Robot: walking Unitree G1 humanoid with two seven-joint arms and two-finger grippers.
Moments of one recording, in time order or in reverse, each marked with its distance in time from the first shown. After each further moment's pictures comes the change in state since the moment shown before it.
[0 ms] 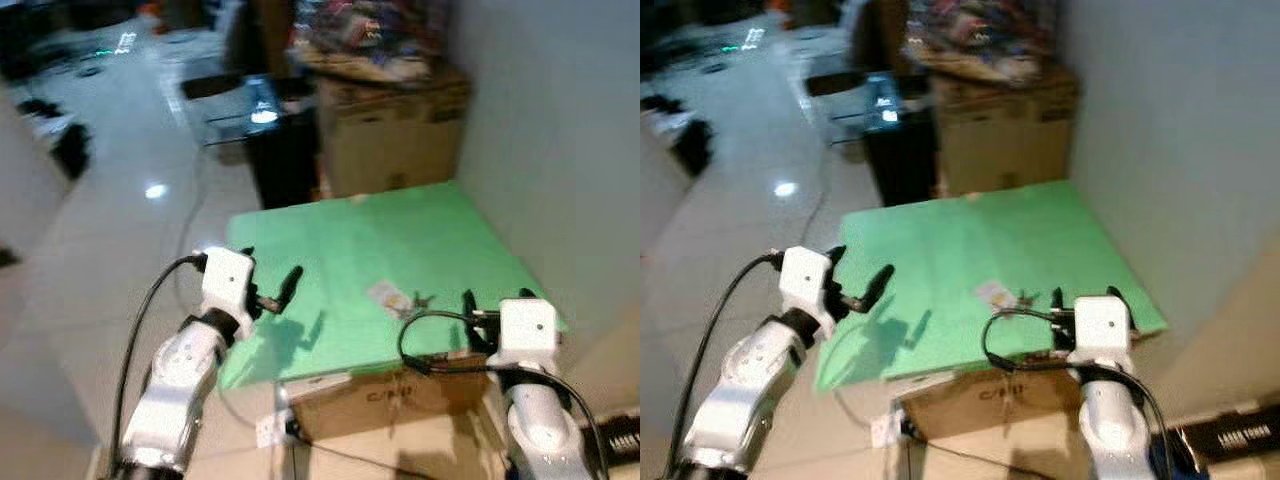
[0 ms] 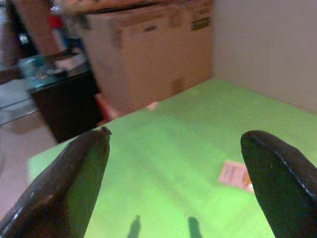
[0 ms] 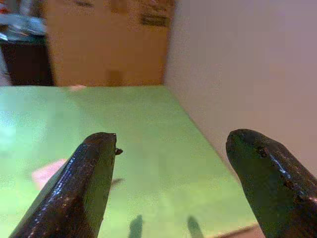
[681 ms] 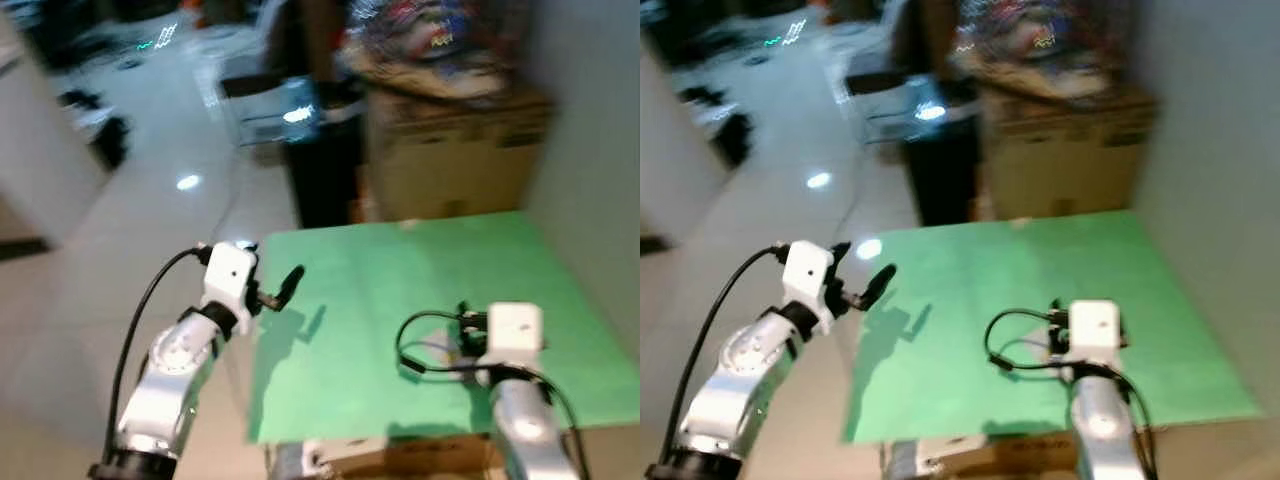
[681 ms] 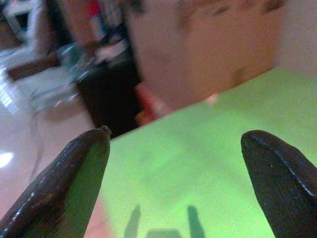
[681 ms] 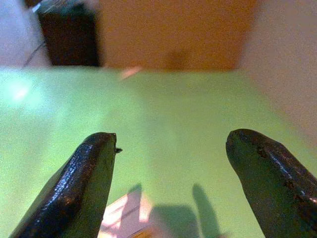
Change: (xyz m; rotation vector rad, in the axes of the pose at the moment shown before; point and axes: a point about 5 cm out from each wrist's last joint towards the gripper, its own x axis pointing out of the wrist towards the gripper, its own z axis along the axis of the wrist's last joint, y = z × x) left arm 0.000 0.018 -0.003 0.038 0.059 -0.018; right arm 0.016 0.016 -0.037 0.045 0.140 0.017
